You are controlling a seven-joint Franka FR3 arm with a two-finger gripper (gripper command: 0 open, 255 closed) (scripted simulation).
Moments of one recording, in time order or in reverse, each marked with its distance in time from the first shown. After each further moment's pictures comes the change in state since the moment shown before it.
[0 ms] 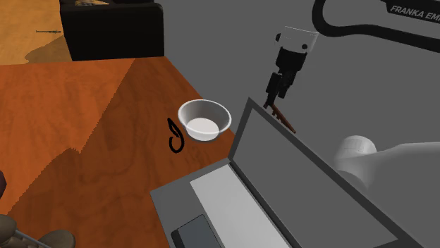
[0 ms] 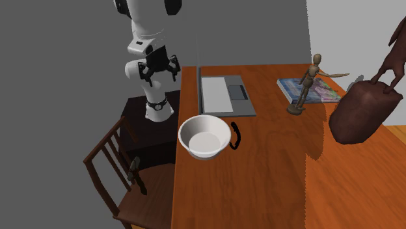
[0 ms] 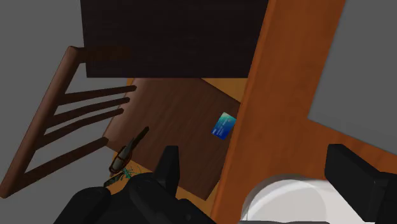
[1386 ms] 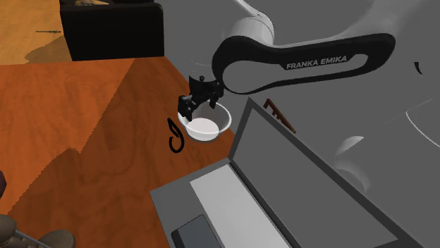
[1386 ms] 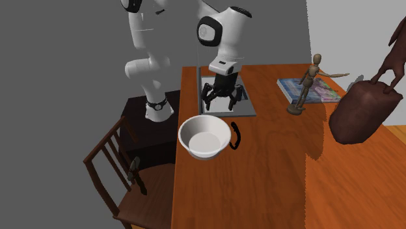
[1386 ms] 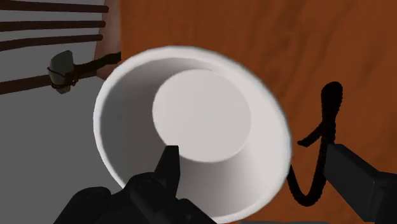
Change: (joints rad) arm -0.043 0.515 0.529 0.255 -0.201 0.407 0.632
